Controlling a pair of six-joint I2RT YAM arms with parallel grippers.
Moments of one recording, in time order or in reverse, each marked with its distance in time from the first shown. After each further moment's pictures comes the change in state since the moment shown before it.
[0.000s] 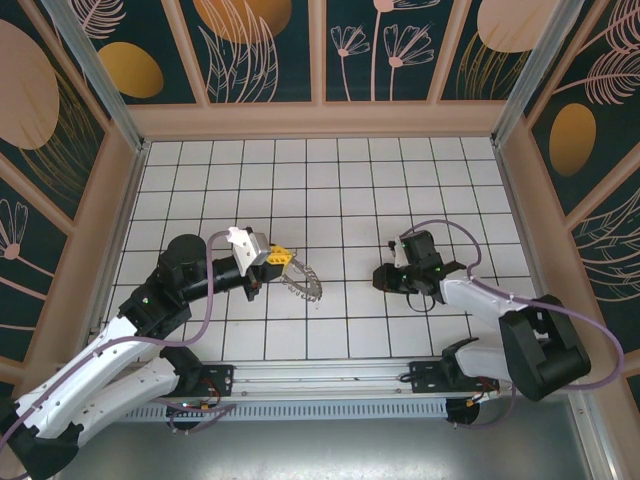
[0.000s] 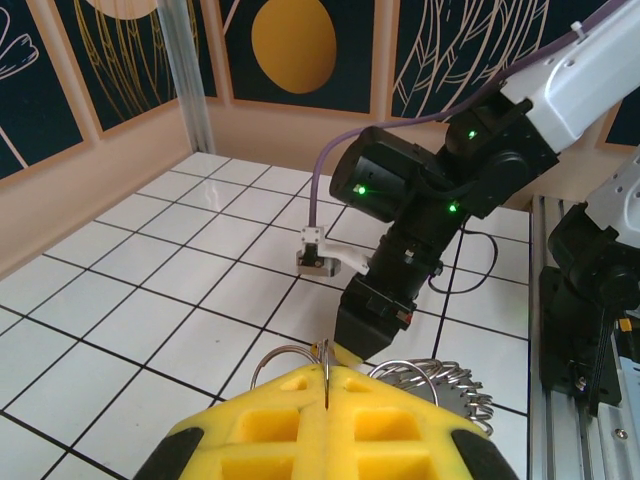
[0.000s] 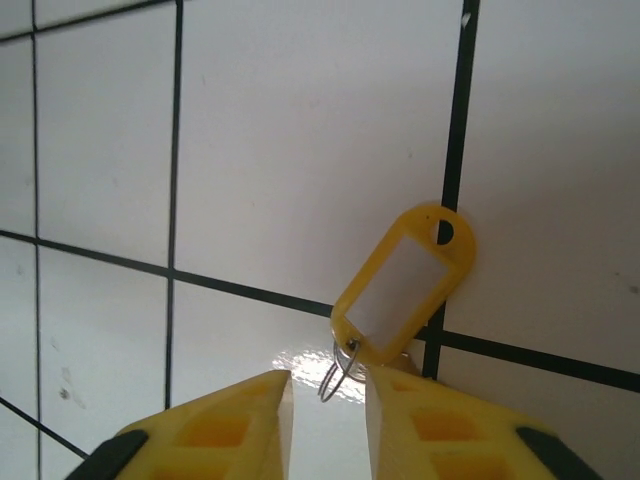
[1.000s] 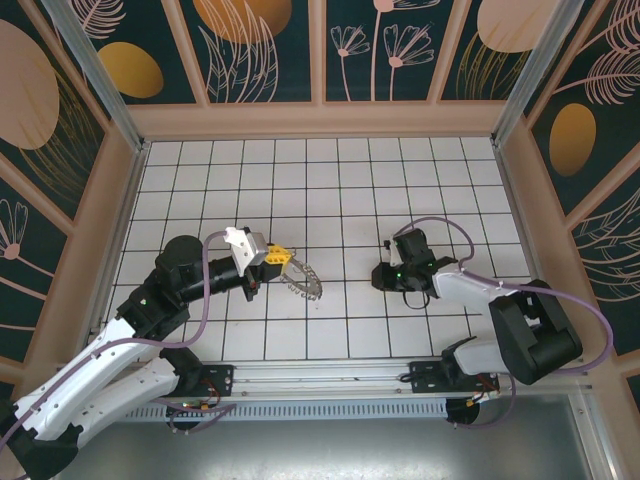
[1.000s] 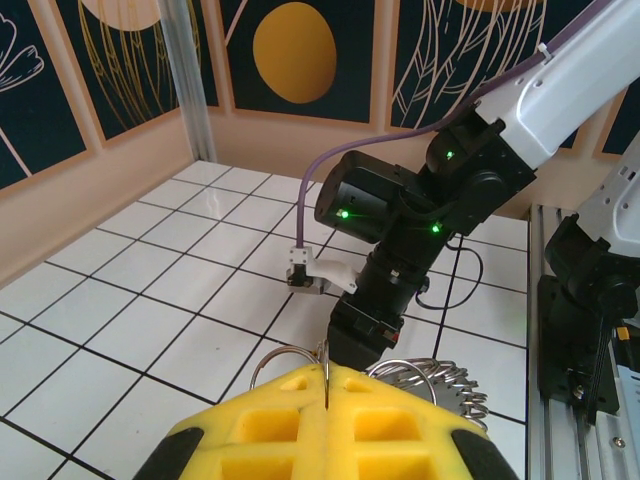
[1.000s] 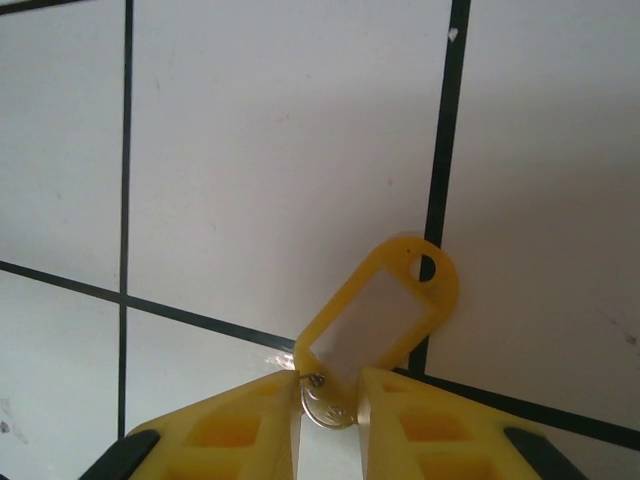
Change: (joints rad) left arm 0.000 -0.013 0.000 0.007 0.000 -0.008; right arm 0.029 0.105 0.041 0.011 0.059 -0.024
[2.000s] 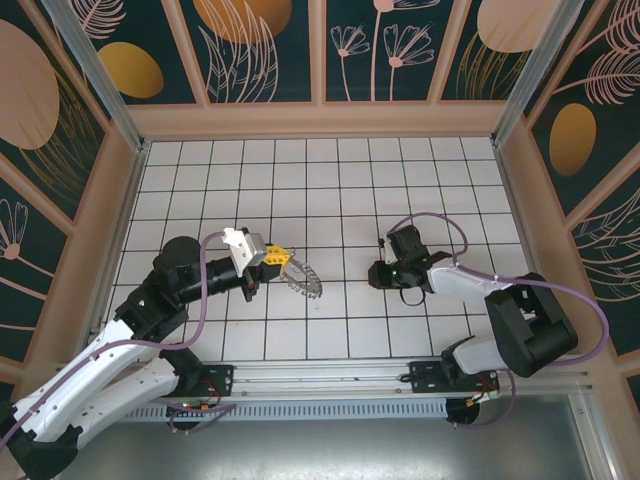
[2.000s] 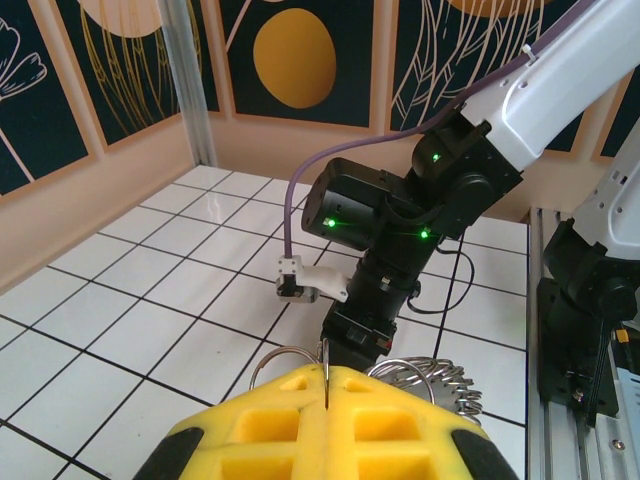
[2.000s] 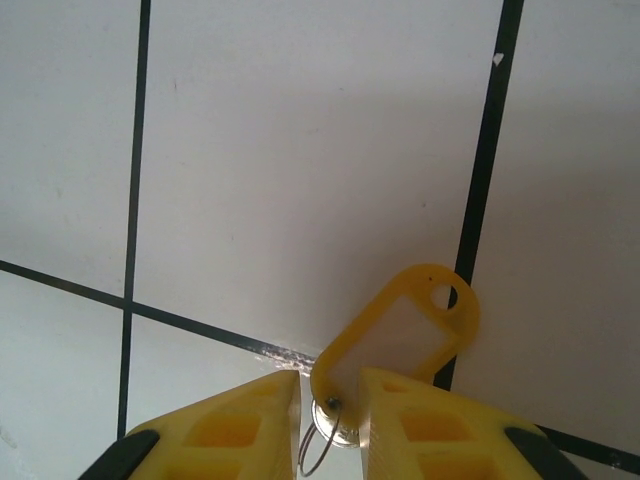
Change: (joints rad) left arm 0.000 -0.012 0.000 -0.001 0.000 0.000; right arm 0.033 0.043 0.053 -0.042 0.033 -0.032
